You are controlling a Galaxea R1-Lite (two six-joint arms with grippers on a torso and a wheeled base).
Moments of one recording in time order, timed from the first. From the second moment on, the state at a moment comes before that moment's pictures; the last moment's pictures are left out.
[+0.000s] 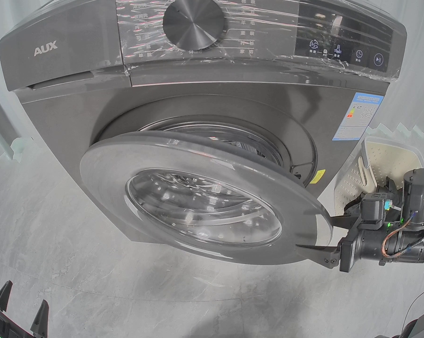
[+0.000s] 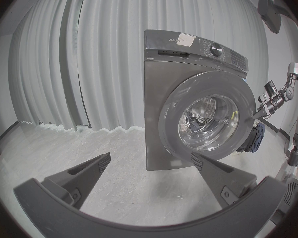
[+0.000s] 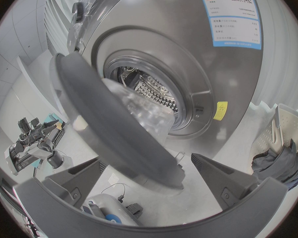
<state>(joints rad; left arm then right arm) 0.00 0.02 -0.02 0.01 -0.02 0.00 0.56 1.39 -0.47 -0.52 0.17 0.07</state>
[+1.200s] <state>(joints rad) 0.00 0.02 -0.02 0.01 -0.02 0.00 0.61 1.39 -0.39 -0.57 0.20 0.07</state>
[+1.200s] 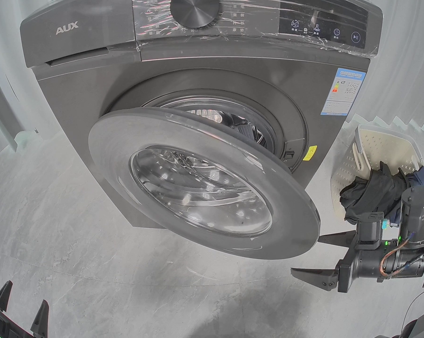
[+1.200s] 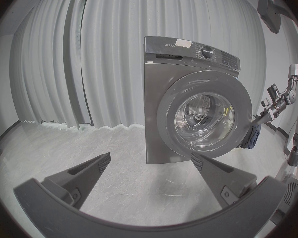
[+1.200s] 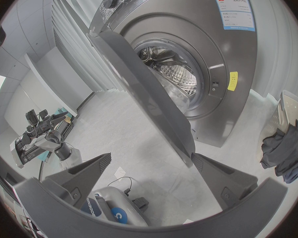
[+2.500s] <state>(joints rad) 0.00 0.02 -0.02 0.01 -0.02 0.00 0.50 1.50 -0.40 -0.62 0.12 0.11</state>
